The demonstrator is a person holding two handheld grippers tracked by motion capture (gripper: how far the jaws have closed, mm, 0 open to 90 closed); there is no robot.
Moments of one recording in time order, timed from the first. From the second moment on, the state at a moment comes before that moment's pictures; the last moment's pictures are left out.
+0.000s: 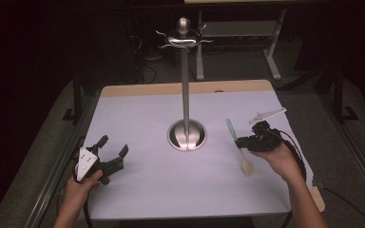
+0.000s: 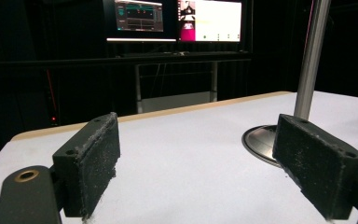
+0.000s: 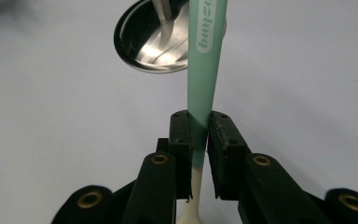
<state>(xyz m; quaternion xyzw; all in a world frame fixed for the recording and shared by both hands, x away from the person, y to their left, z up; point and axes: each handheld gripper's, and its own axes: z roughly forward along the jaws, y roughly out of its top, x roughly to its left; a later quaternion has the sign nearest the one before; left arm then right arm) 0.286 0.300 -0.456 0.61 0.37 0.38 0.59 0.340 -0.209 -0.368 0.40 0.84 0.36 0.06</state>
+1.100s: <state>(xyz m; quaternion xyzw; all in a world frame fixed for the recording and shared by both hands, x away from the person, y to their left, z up) 0.286 0.300 -0.456 0.61 0.37 0.38 0.59 0.333 -0.214 -0.328 0.36 0.82 0.44 0.09</state>
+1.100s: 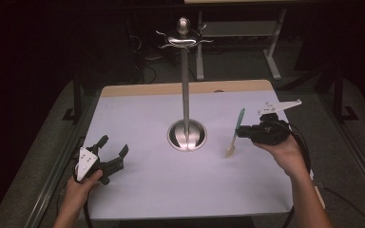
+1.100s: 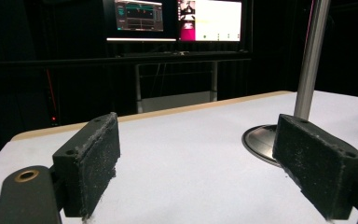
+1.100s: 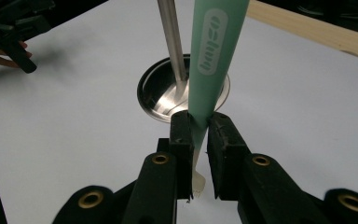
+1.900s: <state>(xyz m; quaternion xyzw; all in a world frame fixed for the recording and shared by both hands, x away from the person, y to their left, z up) 0.286 0.300 -0.456 0.61 0.37 0.38 0.59 0.347 -0.212 -0.277 0.34 0.80 0.47 0.12</state>
